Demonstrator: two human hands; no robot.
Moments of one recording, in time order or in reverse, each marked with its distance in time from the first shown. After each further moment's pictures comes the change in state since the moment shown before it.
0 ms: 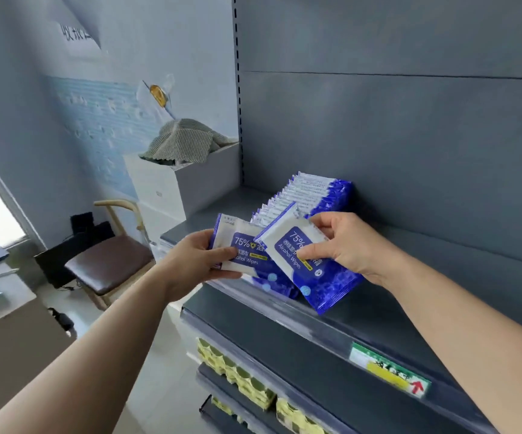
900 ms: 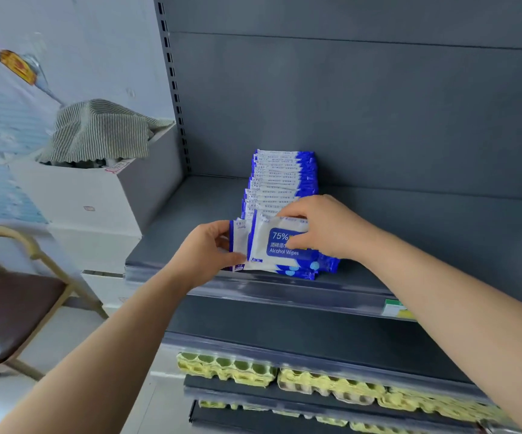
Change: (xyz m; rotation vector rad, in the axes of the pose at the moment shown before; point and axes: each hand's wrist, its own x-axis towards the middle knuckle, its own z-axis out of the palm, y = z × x) left_hand 0.099 -0.018 -0.051 0.531 -0.396 0.348; right_hand 0.034 -0.021 0.072 -0.930 0.283 0.066
